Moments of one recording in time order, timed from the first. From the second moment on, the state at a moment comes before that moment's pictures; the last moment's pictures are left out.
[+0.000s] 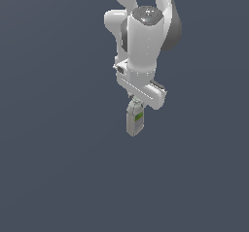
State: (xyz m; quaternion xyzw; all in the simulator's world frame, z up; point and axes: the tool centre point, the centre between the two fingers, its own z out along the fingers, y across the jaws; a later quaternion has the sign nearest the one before) arm -0.031 0.051 0.232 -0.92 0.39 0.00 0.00
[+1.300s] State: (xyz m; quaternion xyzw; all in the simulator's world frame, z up) arm -0.069 0.092 0.286 -0.92 0.39 0.00 0.00
